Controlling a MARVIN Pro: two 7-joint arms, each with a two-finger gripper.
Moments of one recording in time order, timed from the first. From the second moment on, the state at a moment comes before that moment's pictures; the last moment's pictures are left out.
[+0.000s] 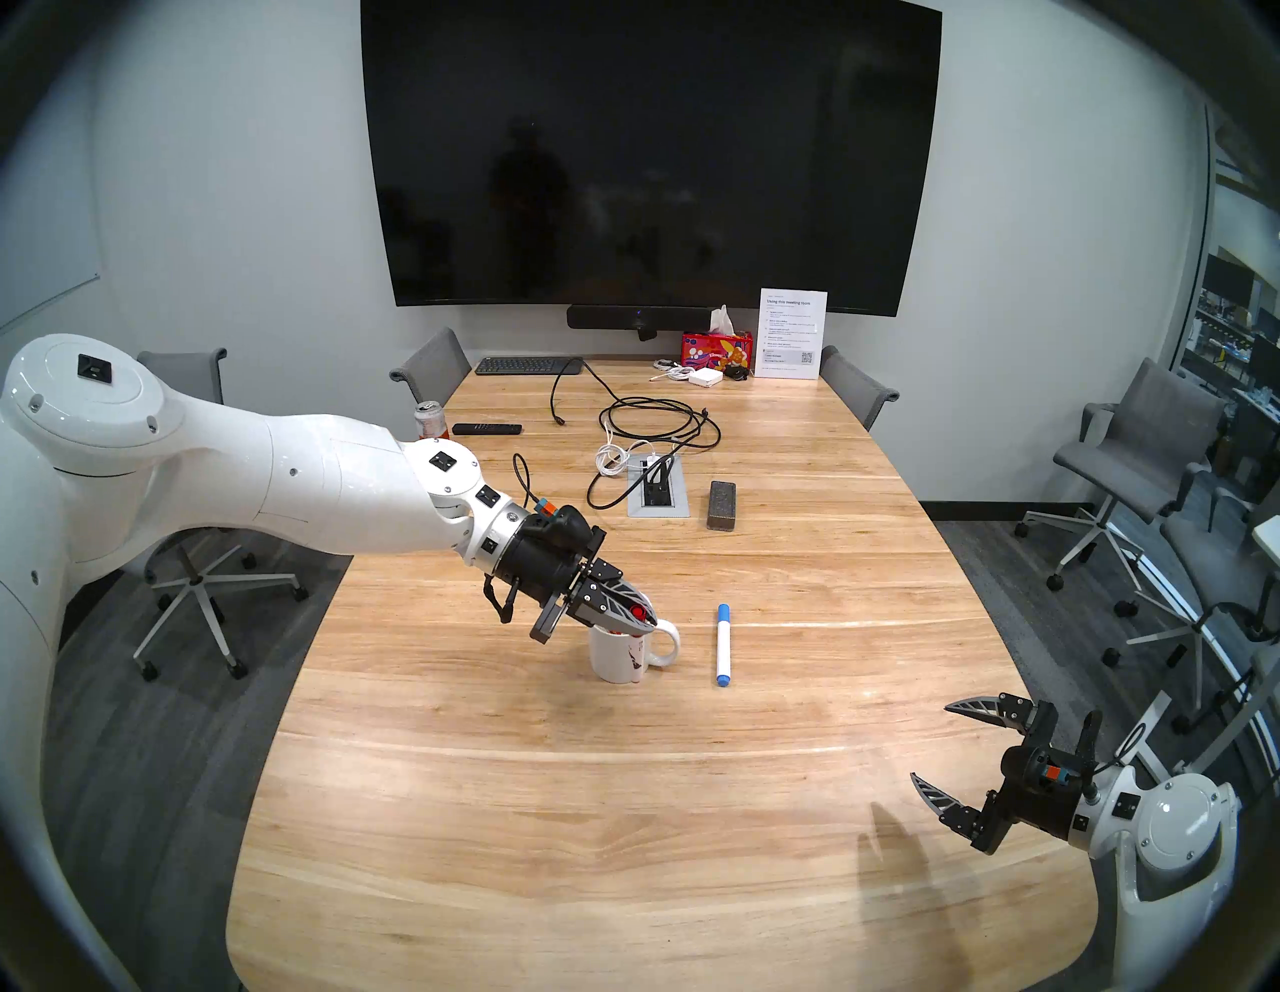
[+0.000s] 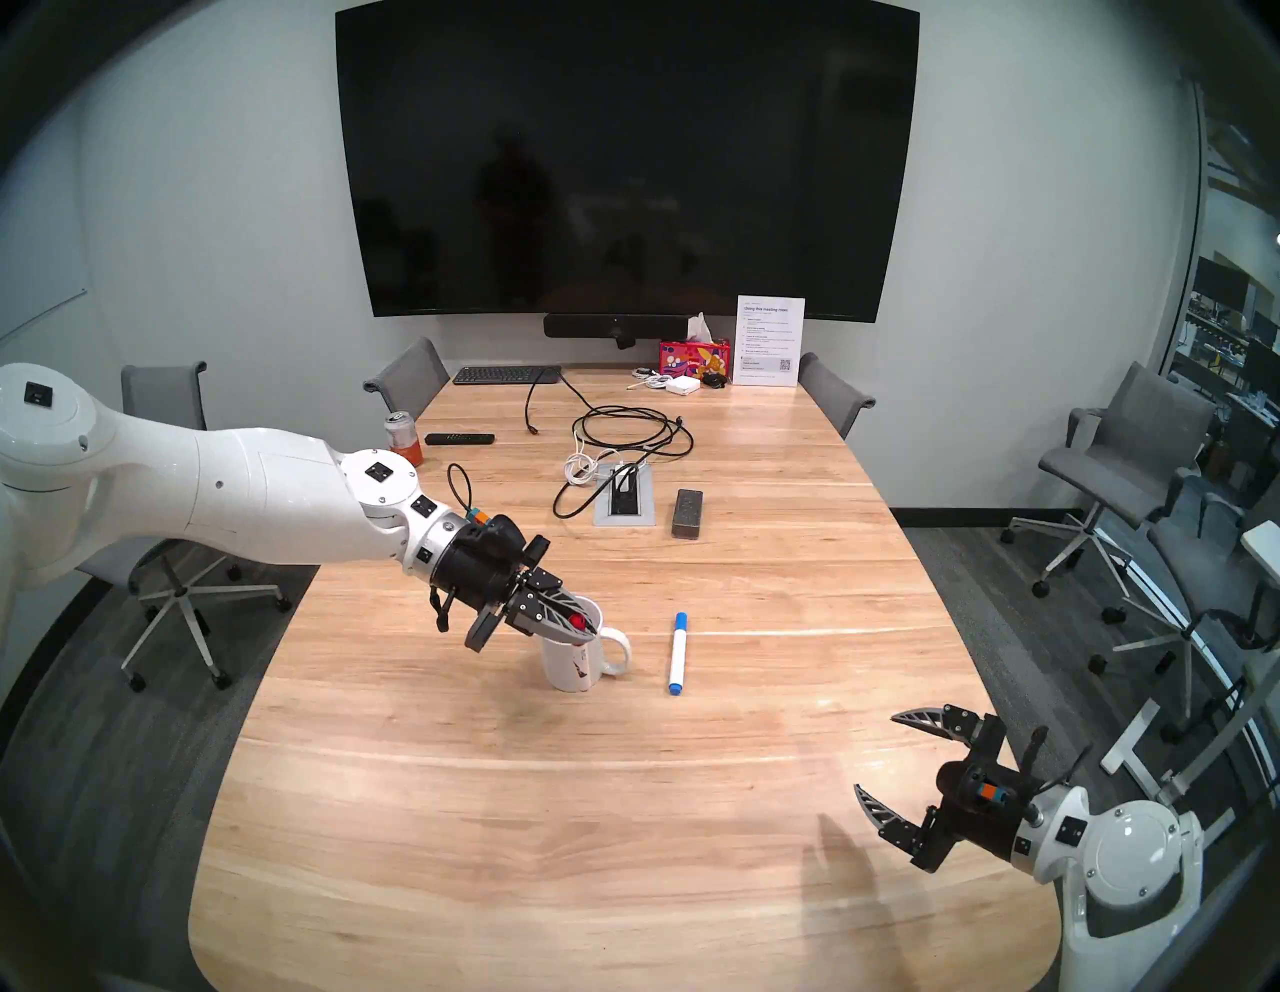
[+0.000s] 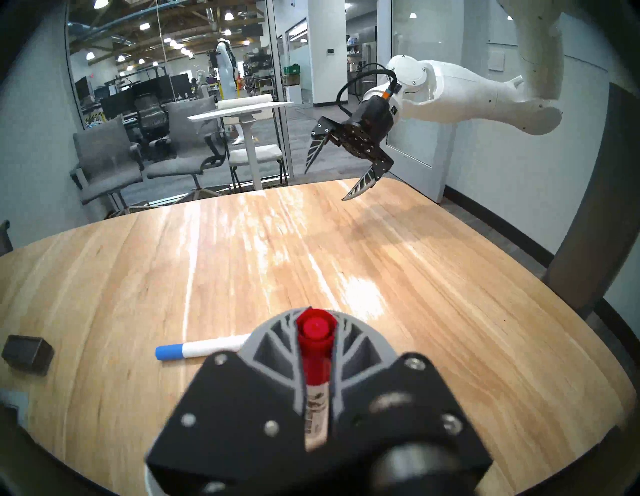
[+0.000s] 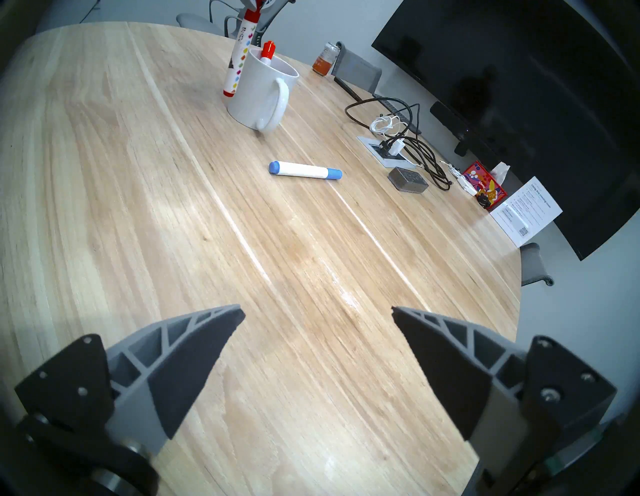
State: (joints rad) left arm -0.13 -1.00 0.79 -1.21 -1.45 -0.54 -1.07; right arm -2.25 -1.32 2.19 -2.16 -0.24 -0.13 1.00
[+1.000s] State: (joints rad) left arm -0.20 -0.94 0.76 -1.16 -1.49 -0.51 -1.11; right arm -2.25 -1.32 2.19 -2.16 -0.24 -0.13 1.00
